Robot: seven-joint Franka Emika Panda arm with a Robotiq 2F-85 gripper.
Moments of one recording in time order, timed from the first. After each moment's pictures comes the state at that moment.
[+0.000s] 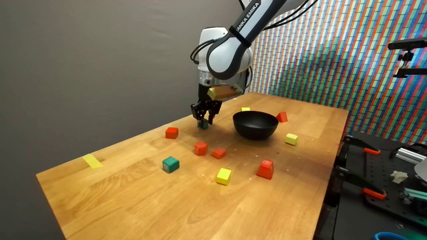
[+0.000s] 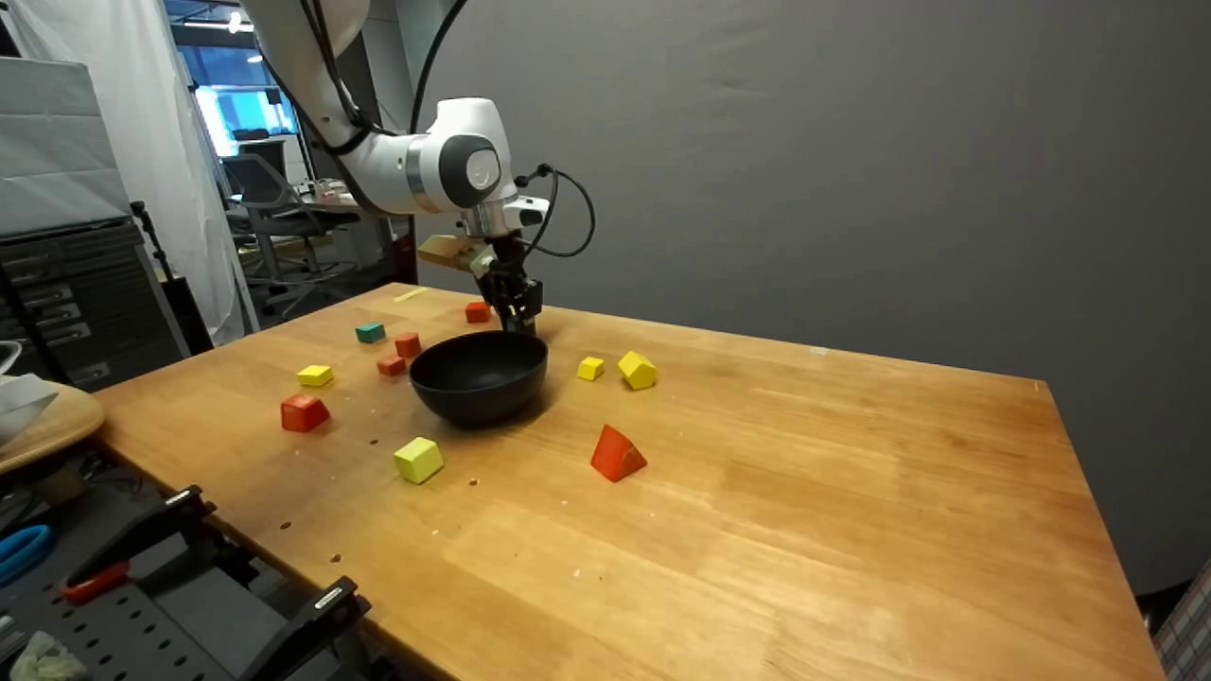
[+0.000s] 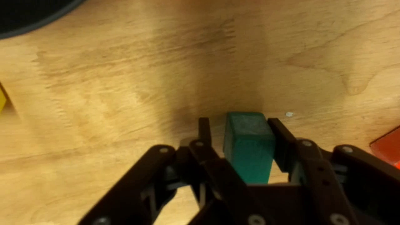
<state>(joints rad) 0.22 0.77 -0.02 -1.71 -0.04 2.59 0.38</state>
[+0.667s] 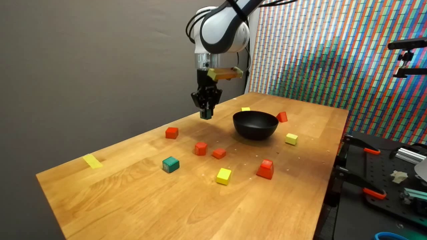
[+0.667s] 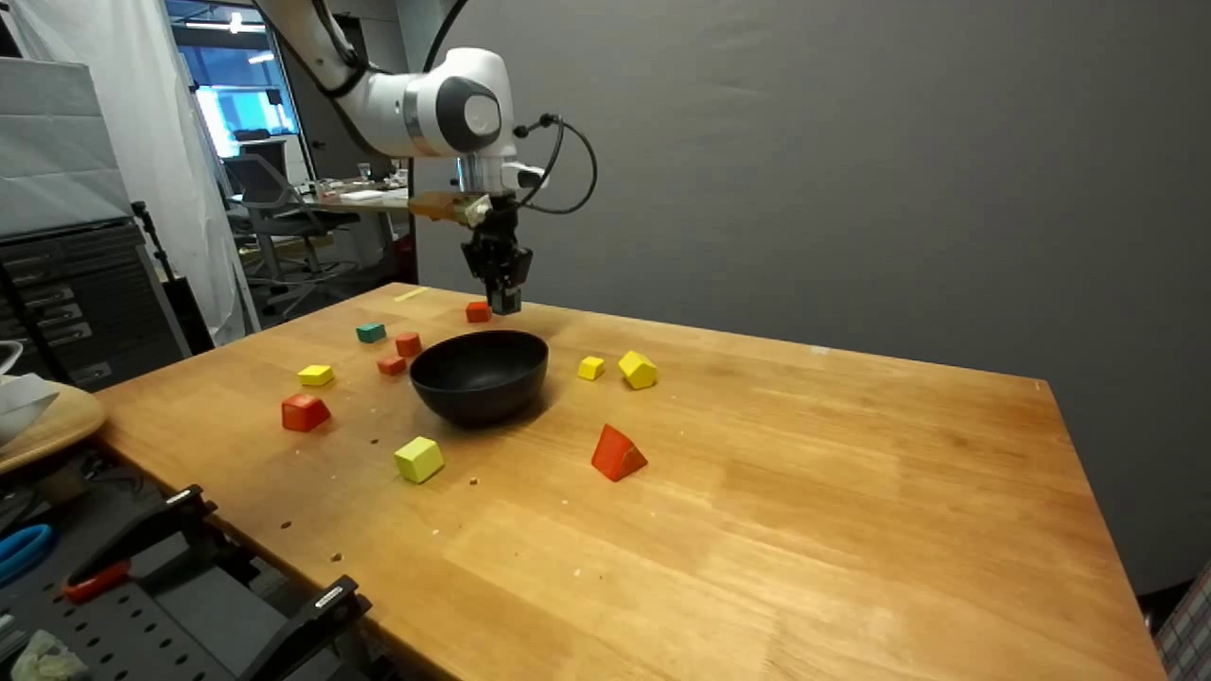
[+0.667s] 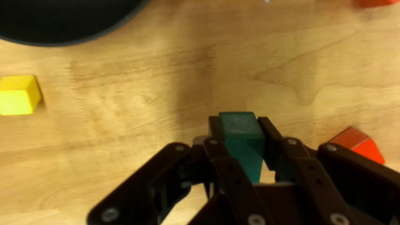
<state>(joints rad) 0.18 0.69 0.03 -1.66 0.00 2.32 0.28</state>
